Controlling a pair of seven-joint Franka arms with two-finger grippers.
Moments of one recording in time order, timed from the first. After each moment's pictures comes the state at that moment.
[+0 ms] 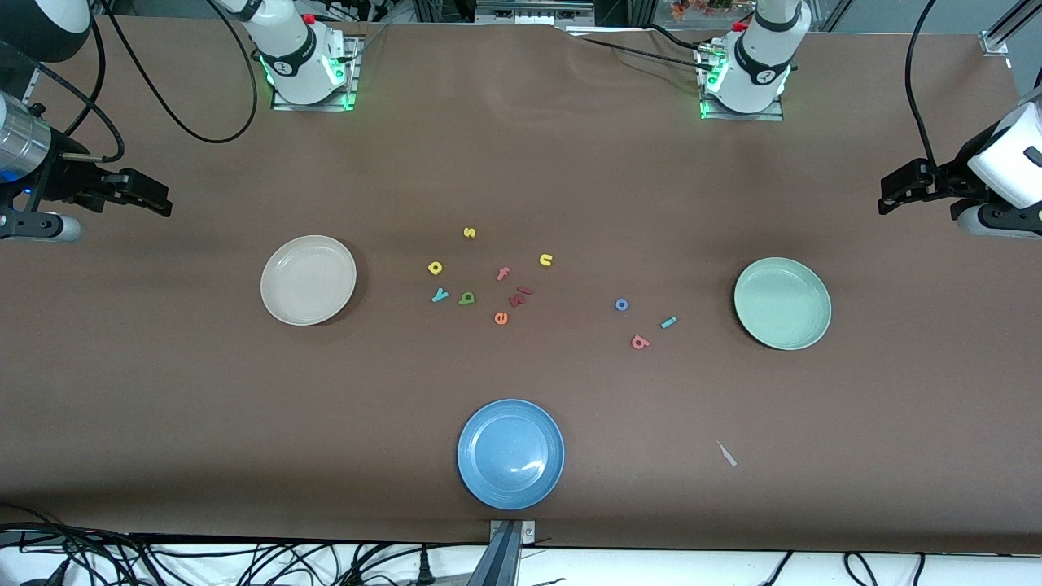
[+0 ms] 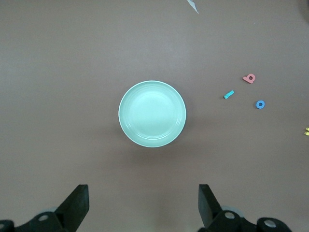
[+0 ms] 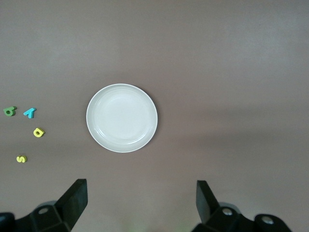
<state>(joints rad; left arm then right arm) 0.10 0.03 -0.11 -1.59 0.02 1.54 0.06 0.07 0.04 -0.05 -1.64 -0.02 1.59 0.07</state>
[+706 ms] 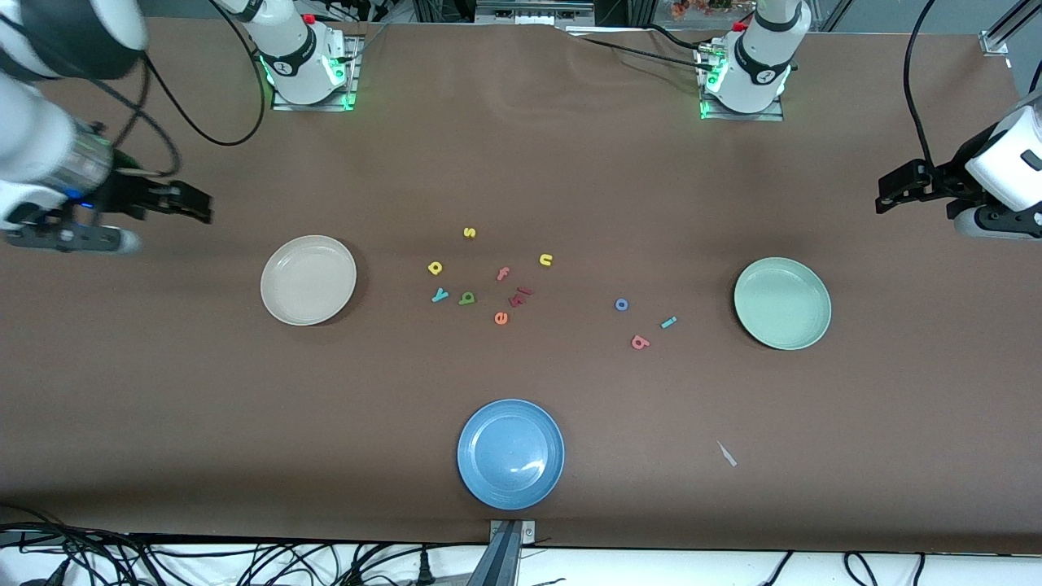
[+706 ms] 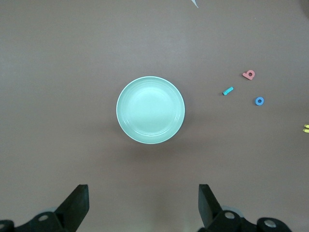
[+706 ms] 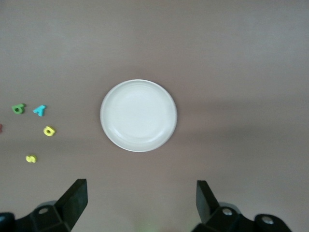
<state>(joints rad) 0.11 0.04 -0.11 -1.60 0.01 1.53 0.06 0.19 0.10 -0.04 -1.66 -0.01 1.63 0.21</state>
